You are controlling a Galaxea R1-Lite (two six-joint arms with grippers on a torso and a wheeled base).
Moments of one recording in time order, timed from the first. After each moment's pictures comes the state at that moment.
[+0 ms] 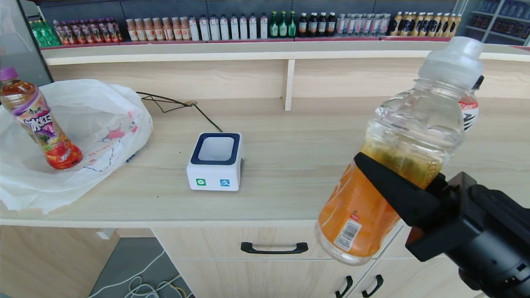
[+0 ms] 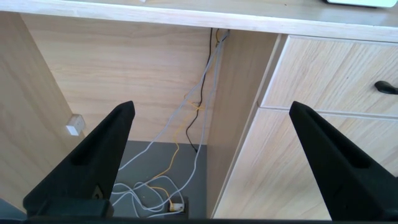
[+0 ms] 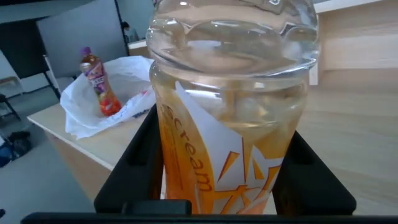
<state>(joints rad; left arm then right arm) 0.00 0.00 0.00 0.00 0.00 0.00 0.91 1.46 -0.31 -1.57 -0.15 0.09</state>
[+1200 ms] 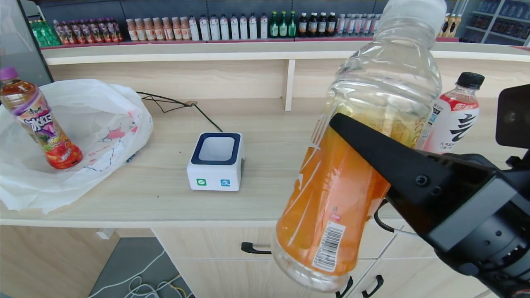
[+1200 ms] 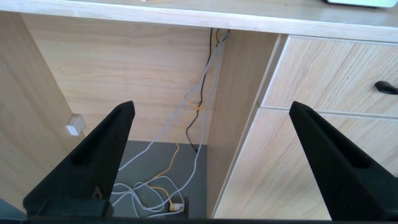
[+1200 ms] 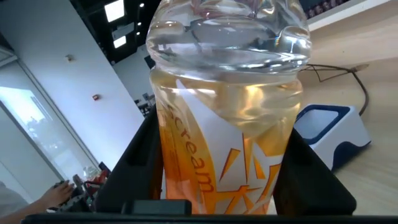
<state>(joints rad) 0.00 0.00 0.00 0.00 0.00 0.00 0.93 1.54 -0.50 -1.57 0.09 0.47</state>
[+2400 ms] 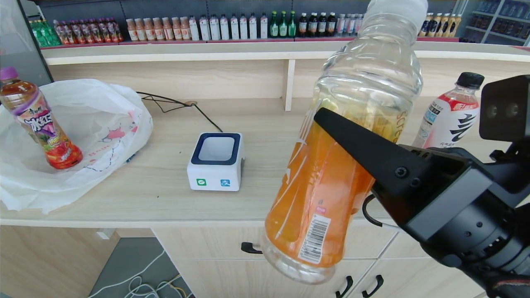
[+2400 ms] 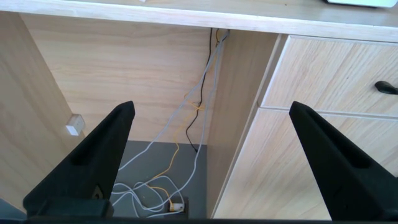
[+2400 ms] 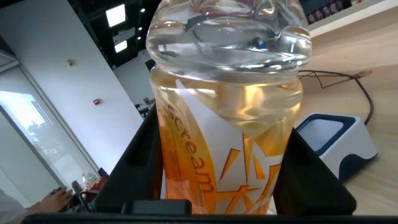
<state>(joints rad) 0.00 0.00 0.00 0.00 0.00 0.00 0.94 1.57 -0.55 -1.56 0.09 0.47</state>
